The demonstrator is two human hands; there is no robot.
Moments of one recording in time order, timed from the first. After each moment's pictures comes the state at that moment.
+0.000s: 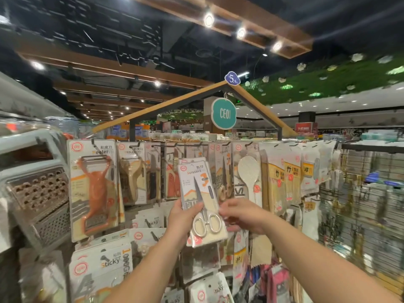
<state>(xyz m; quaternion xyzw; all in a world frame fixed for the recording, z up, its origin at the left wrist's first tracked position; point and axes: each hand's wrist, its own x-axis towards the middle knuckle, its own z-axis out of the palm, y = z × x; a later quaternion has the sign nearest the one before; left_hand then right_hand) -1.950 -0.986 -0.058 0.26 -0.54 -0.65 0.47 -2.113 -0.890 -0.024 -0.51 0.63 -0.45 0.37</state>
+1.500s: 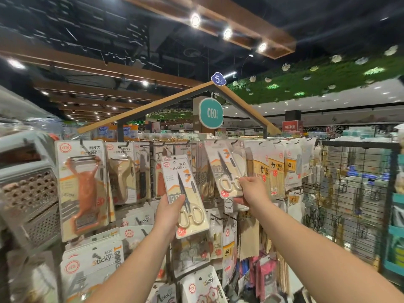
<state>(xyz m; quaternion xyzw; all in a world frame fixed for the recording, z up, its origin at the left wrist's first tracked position) -1.947 -0.986 -0.054 0.29 -0.56 -0.60 0.49 -2.128 -0.870 -0.002 -0.28 0.65 -0.68 0.16</state>
